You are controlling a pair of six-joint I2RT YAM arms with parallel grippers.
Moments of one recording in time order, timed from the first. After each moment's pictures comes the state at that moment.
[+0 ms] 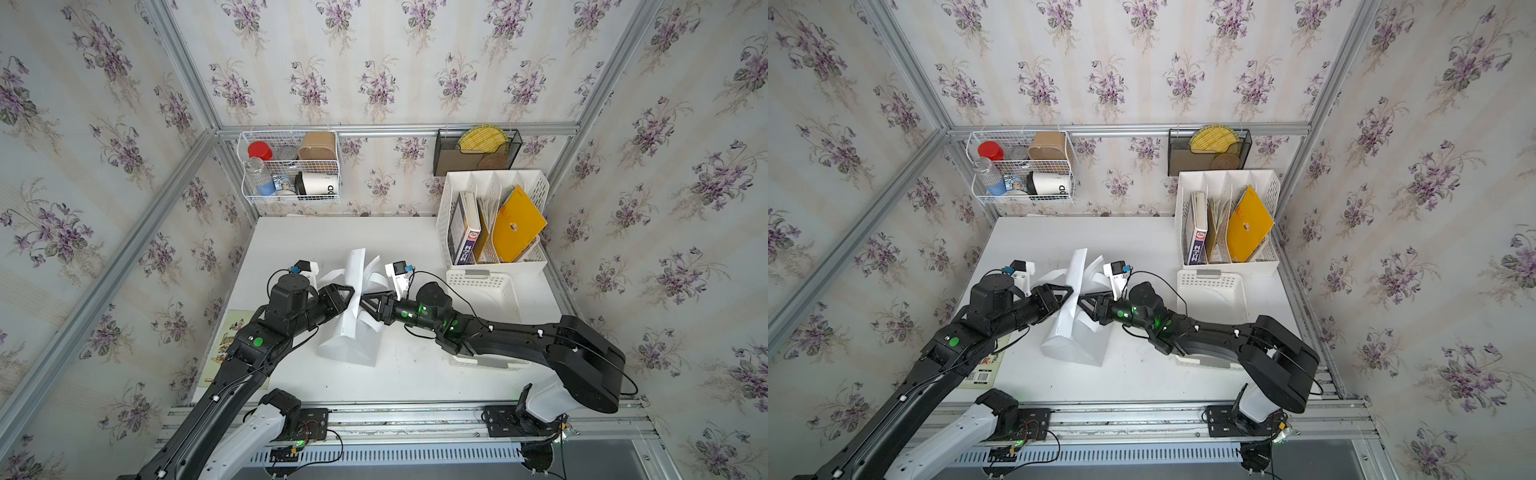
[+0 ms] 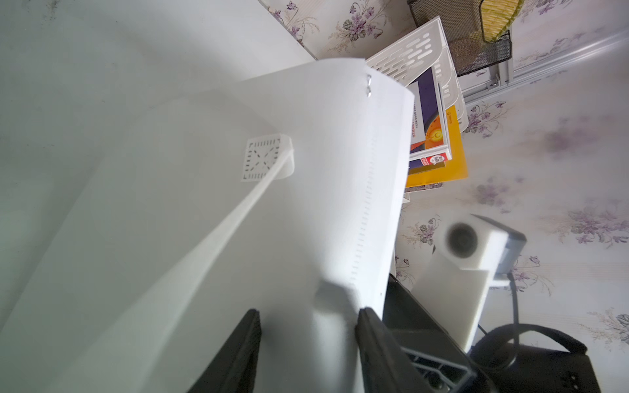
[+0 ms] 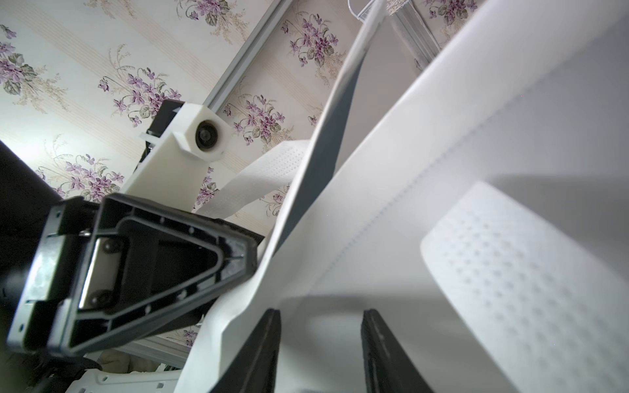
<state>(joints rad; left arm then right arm) -0.46 0.78 0.83 -0.58 0.26 -0.94 1.00 1.56 0.80 0.68 -0.25 0.83</state>
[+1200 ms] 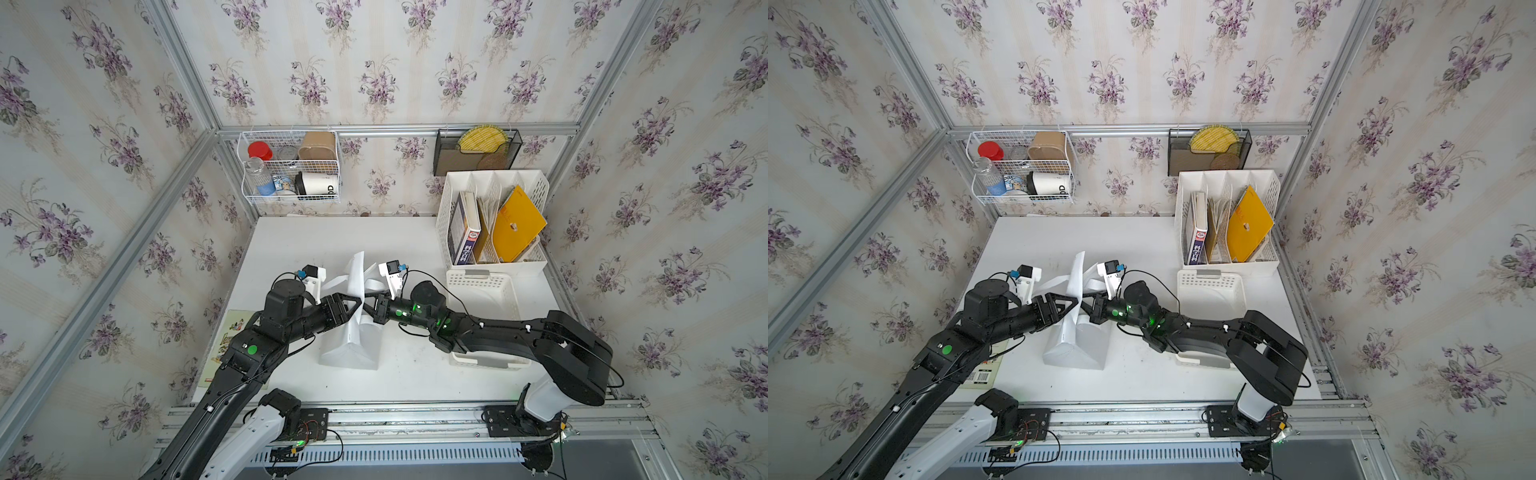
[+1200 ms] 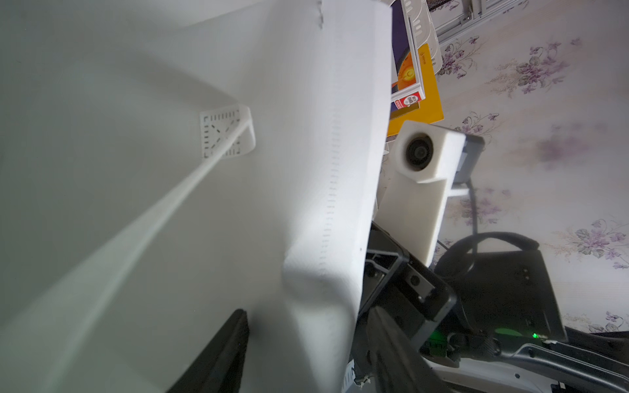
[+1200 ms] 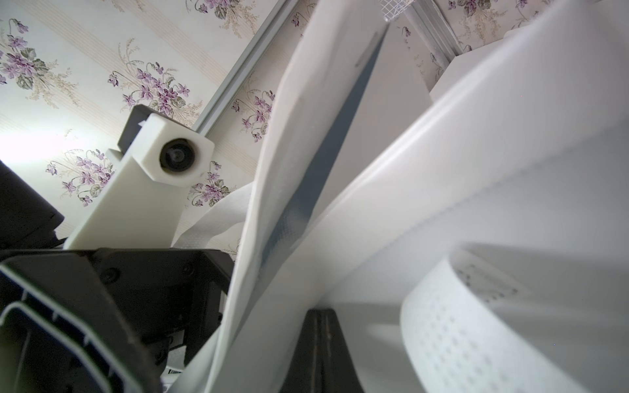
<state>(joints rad) -0.46 0.74 0.83 -0.64 0.43 -0.85 1.00 1.63 0.84 0.73 -0.28 0.83</state>
